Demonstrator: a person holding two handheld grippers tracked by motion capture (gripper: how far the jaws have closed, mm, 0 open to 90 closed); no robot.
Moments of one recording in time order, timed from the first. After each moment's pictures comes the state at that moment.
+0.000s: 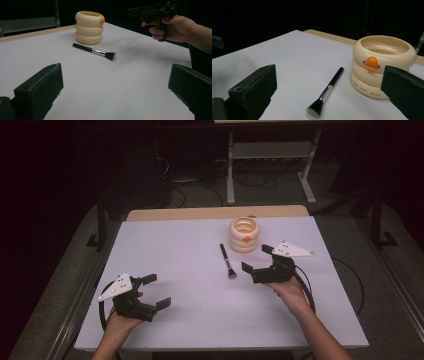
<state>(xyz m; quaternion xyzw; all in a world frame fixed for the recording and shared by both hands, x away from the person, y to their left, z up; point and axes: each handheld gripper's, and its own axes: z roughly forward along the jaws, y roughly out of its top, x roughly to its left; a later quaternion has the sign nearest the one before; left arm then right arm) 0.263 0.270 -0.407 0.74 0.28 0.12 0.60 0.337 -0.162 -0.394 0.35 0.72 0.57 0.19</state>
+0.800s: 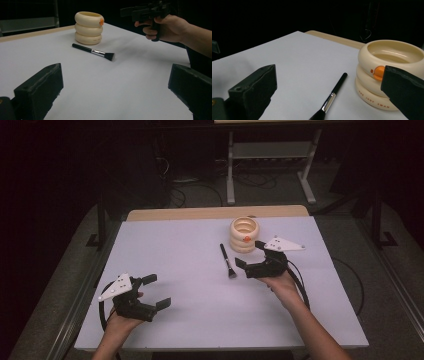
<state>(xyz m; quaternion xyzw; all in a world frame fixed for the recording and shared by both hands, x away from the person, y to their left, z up) 0.263 0.271 -0.407 0.74 0.28 0.12 0.60 0.353 -0.146 -0.393 0.34 0.72 0.57 0.18</state>
